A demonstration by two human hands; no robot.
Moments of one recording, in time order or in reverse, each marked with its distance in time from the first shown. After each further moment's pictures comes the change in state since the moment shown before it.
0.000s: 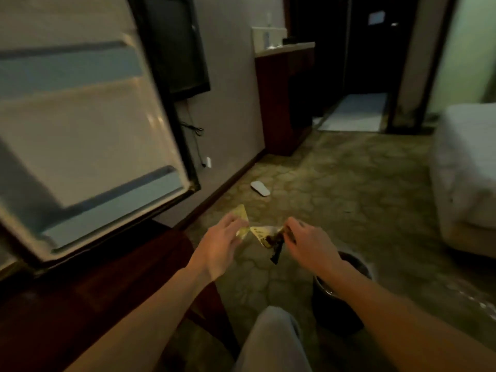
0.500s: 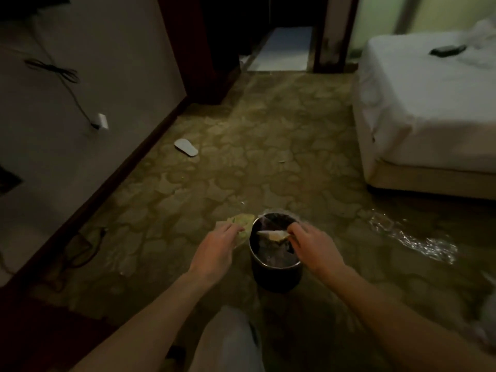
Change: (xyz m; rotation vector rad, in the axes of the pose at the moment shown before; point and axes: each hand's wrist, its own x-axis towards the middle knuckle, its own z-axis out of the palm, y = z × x) left_hand 0.102 0.029 0.248 -0.157 -0.274 0.002; right_hand -0.077 0.220 0.058 -0.157 -0.179 0.369
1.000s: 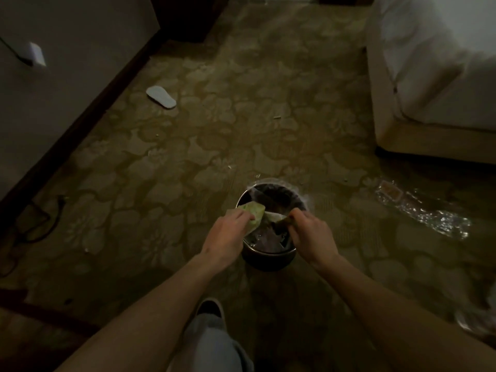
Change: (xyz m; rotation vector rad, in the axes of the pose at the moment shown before) left_hand 0.073 -0.051 0.148 -0.027 -0.180 0.001; right_hand 0.040 0.075 0.119 0.096 -0.132 0.206
